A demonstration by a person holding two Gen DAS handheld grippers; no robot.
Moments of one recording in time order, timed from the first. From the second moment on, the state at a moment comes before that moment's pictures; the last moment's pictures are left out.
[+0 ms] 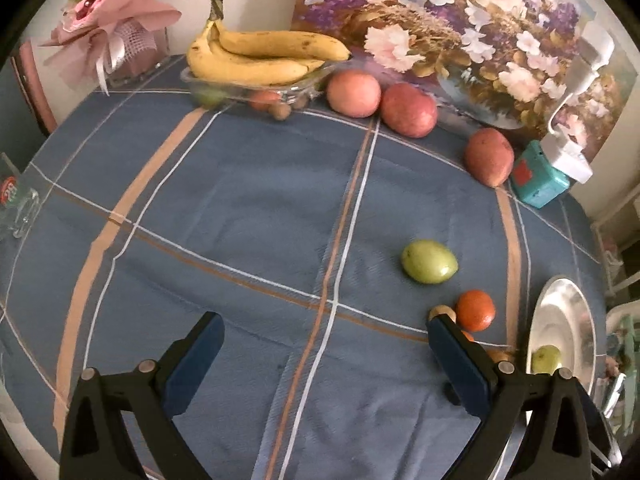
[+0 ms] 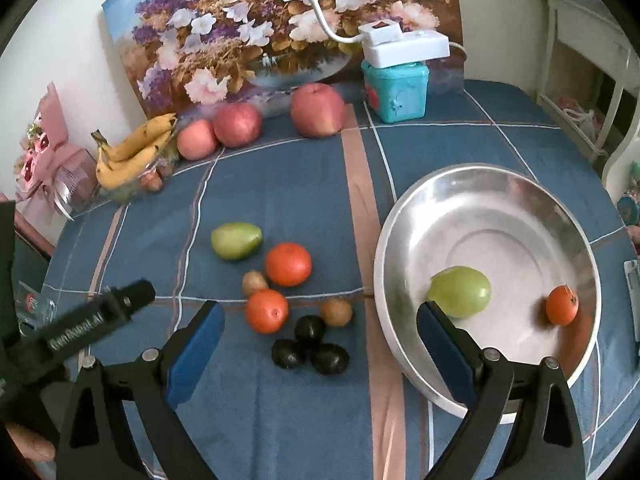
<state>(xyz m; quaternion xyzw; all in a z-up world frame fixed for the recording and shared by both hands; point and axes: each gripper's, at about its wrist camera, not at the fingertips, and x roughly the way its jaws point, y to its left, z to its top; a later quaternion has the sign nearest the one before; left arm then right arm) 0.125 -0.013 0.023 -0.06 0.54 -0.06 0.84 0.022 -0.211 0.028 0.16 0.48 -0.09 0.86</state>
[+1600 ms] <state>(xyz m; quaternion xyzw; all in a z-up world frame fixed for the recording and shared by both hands) 0.115 -0.063 -0.032 -0.13 0.65 -0.16 0.73 0.023 -0.235 -0.022 0.28 0.56 -0.06 0.78</state>
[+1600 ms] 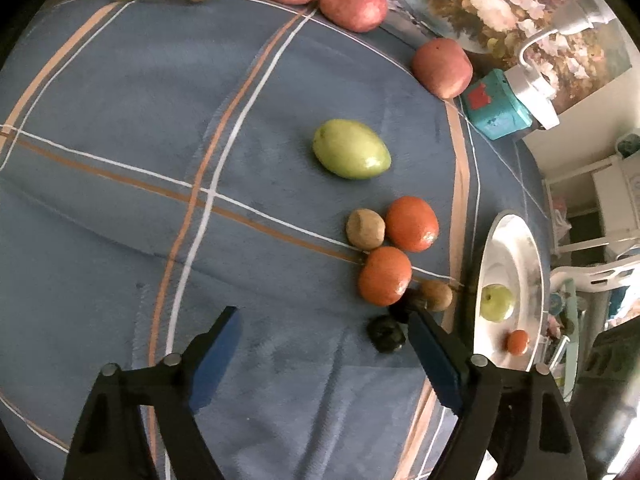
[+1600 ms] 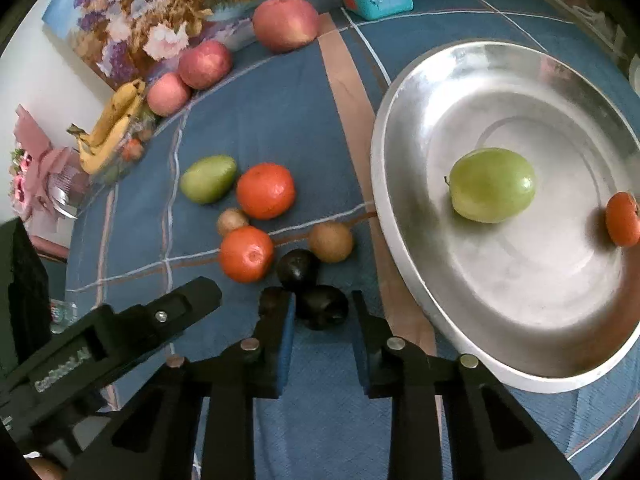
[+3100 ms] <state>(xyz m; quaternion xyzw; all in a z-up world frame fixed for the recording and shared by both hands) 0.110 -0.090 0.008 -0.07 0.58 -0.21 0.79 -0.015 -0.304 0.024 0.28 0.48 -0.18 0.81</state>
